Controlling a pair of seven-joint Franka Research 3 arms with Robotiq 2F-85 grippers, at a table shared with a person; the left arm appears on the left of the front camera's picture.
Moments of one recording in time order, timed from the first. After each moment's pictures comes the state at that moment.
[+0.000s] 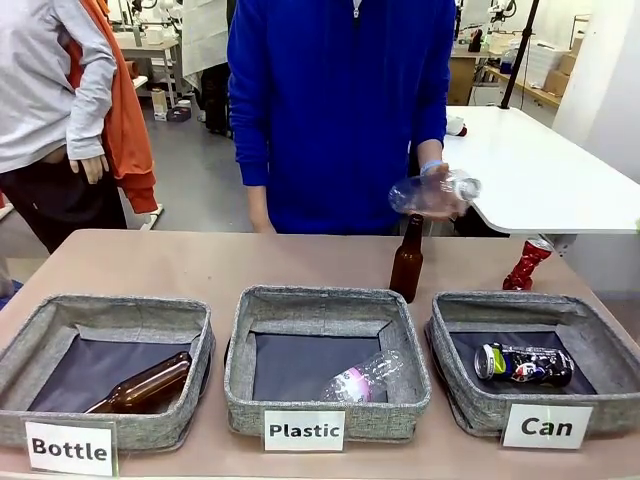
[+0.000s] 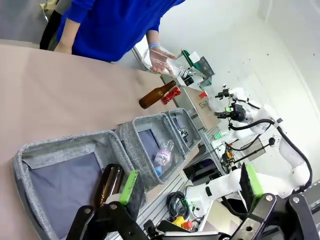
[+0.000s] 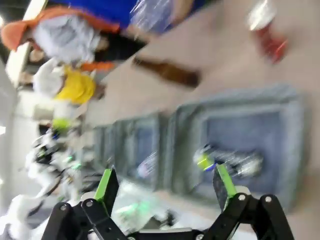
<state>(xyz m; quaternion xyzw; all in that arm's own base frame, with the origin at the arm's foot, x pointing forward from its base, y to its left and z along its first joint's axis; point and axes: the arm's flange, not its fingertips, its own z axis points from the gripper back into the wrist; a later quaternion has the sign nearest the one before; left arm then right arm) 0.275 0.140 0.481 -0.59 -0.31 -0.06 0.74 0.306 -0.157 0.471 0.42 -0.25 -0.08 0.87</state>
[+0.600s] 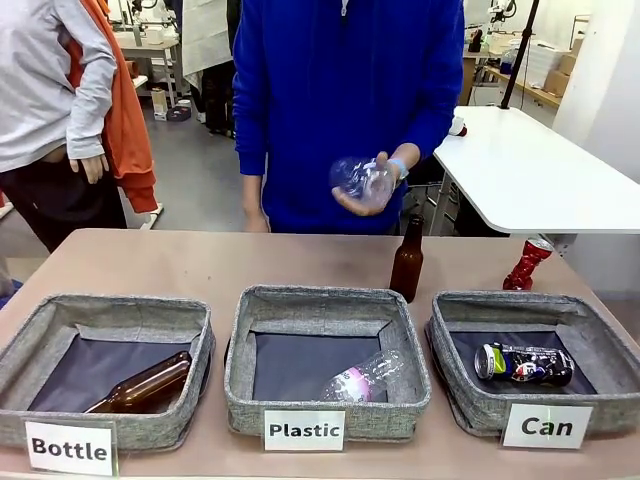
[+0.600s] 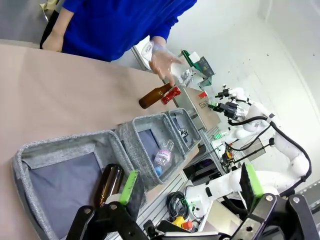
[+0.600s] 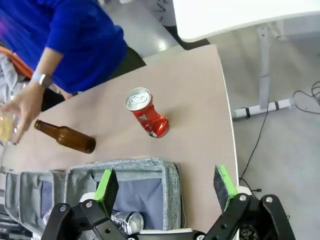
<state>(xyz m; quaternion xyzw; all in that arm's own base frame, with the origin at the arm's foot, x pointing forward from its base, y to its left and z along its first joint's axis) 0.275 0.140 0.481 -0.59 -0.31 -0.06 0.74 0.333 -0.219 0.439 0.22 -0.39 -0.09 0.89</state>
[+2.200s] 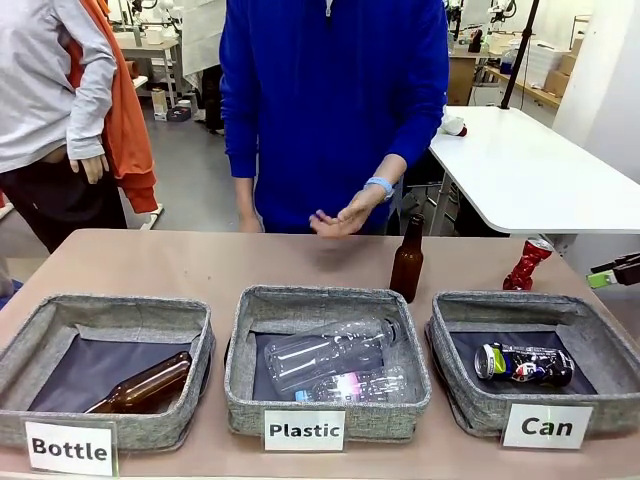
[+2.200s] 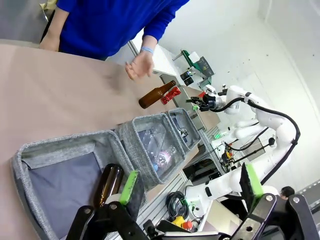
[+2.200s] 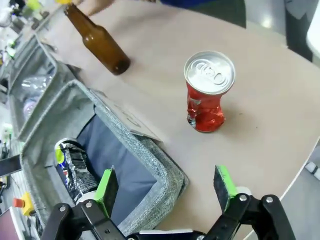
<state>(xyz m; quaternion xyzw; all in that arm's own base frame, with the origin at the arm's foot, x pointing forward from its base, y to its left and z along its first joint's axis) 0.275 0.140 0.480 -0.59 -0.31 -0.06 0.74 0.454 -0.210 0.347 0.31 -0.29 0.29 0.86</state>
